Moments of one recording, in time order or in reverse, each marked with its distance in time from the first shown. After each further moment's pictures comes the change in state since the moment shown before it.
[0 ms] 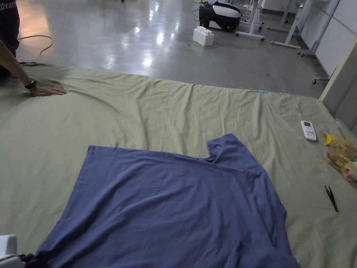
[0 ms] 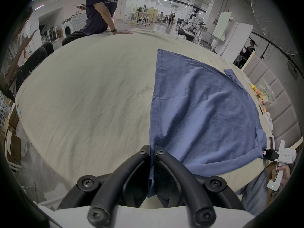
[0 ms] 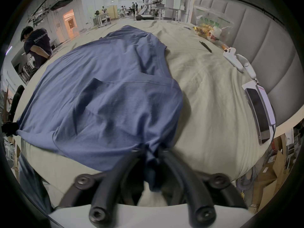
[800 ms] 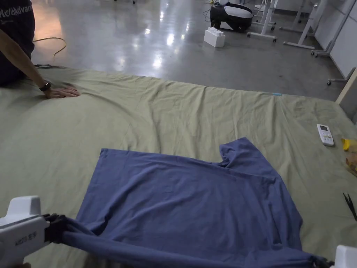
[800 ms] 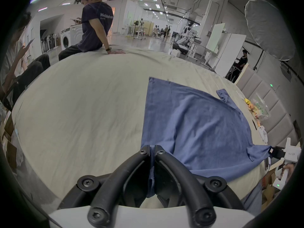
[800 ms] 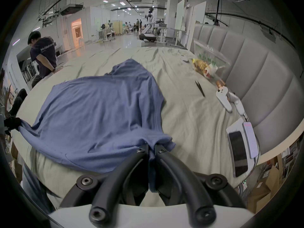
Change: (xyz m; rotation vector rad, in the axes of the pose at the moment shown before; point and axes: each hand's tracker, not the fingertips) left arm 0.012 0.079 0.002 0.149 -0.049 -0.010; right arm -0.002 0.084 0.052 0.194 -0.058 0.047
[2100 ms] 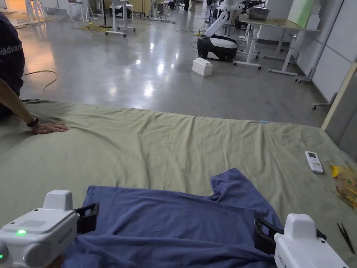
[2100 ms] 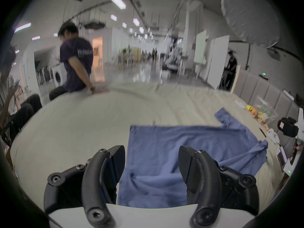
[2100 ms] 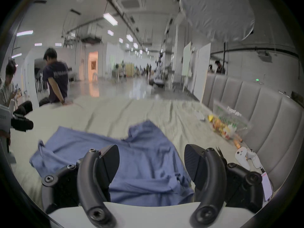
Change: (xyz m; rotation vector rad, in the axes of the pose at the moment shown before) left arm 0.078 0.058 -0.041 0.346 0.006 -0.193; right arm -0.068 0.079 -0.017 0.556 0.043 0.031
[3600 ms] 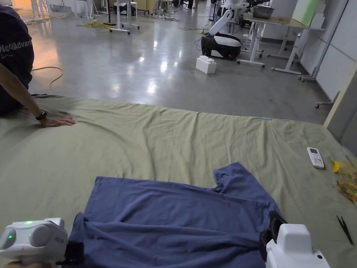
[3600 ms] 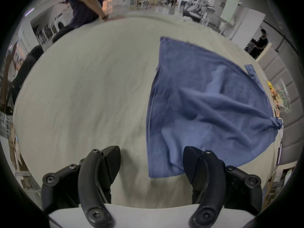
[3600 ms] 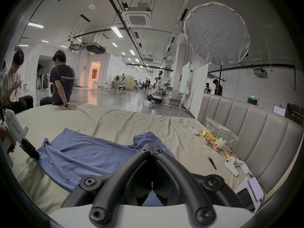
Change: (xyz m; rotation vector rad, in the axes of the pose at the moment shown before) left arm -0.062 -0.081 -0.053 -0.749 0.093 0.176; right arm -0.038 -0.008 0.061 0.111 -0.038 0.127
